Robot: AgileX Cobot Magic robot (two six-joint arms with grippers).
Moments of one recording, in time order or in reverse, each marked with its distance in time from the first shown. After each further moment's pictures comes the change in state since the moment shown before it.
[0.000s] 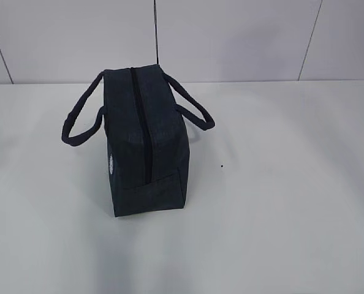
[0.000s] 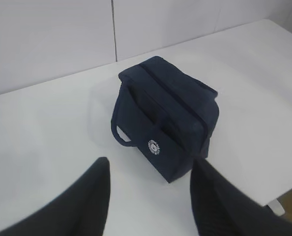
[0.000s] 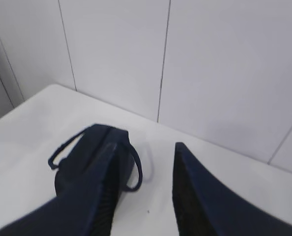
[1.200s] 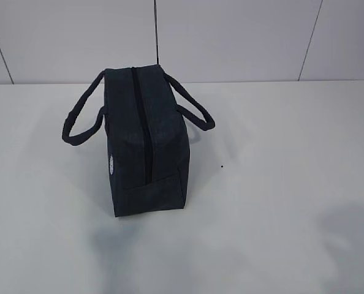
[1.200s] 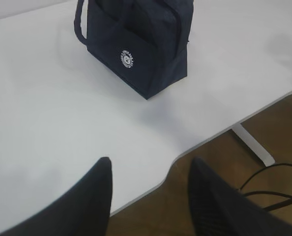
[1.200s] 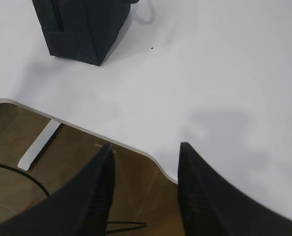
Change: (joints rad) left arm -0.039 -0.588 0.466 0.020 0.157 -0.021; right arm 0.001 -1.040 1.330 -0.068 -0.042 0.060
